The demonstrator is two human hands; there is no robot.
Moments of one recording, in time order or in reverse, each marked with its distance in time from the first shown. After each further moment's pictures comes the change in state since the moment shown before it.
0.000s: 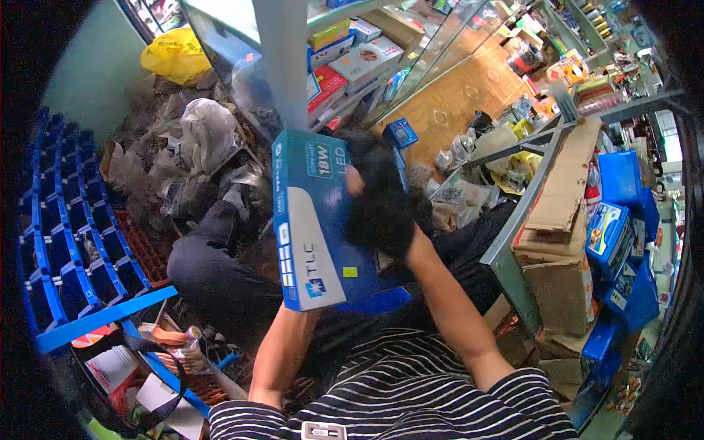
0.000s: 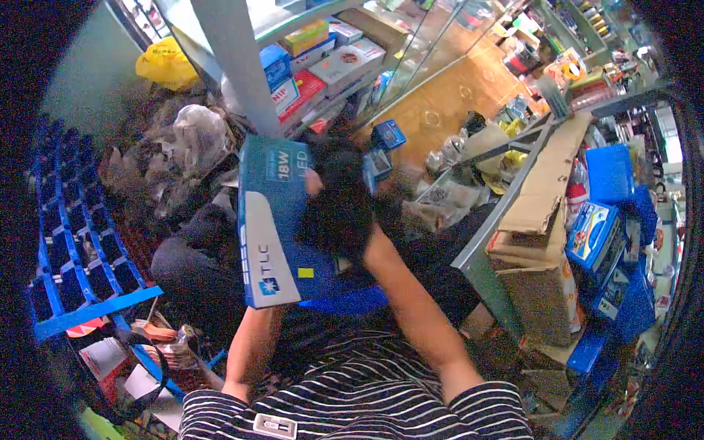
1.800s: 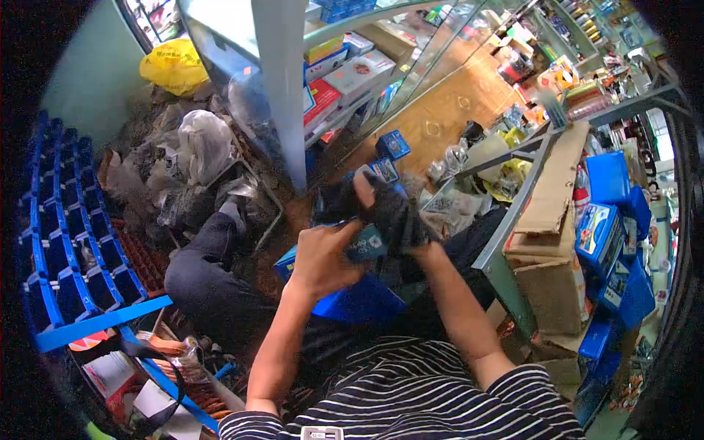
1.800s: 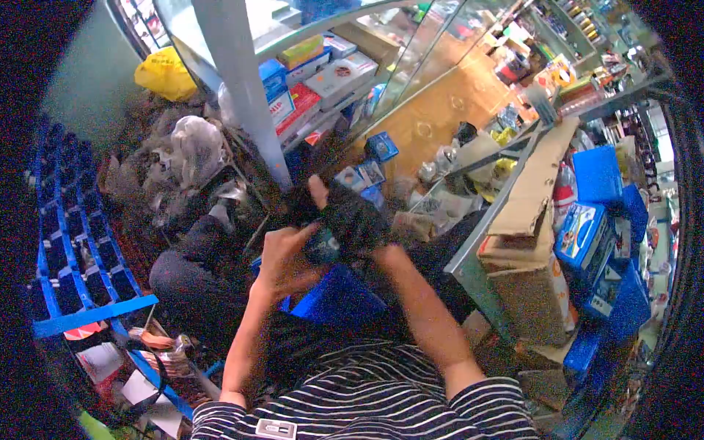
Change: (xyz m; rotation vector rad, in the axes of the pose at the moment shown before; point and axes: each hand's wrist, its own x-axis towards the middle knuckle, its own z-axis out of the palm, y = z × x) left_hand 0.022 0.006 0.044 2.368 -0.330 0.255; right_hand 0.004 0.012 -0.018 0.399 0.039 0.474
